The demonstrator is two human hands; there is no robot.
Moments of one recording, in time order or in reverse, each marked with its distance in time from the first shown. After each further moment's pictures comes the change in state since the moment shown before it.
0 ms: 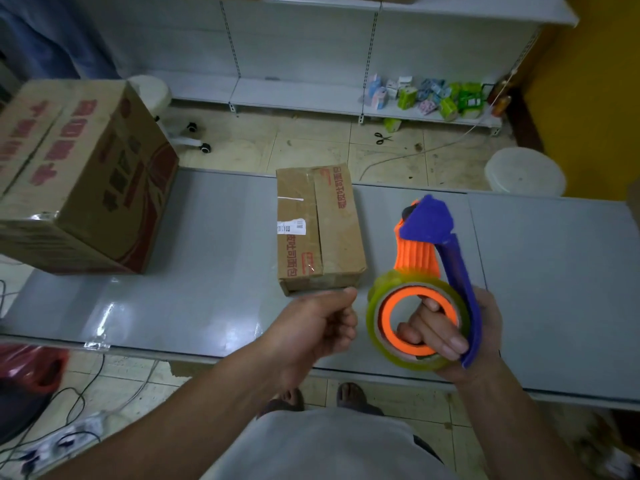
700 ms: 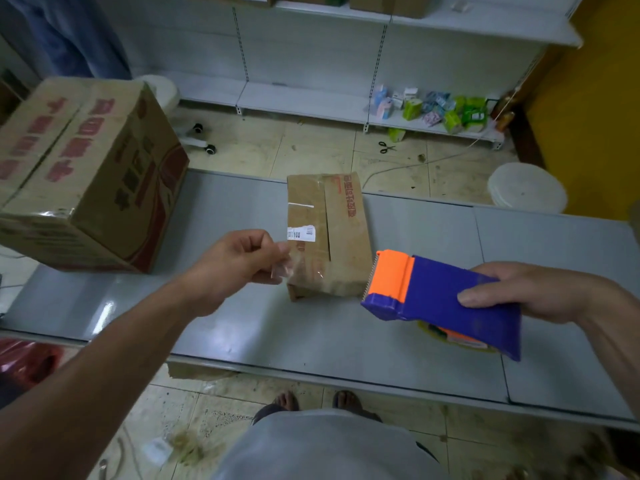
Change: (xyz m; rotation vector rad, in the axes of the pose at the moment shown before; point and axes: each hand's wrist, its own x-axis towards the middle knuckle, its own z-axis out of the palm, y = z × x) left_hand 0.005 0.068 -0.093 0.433 0.119 0.400; right_hand 0.016 -0.121 0.053 -1.245 0.178 0.744
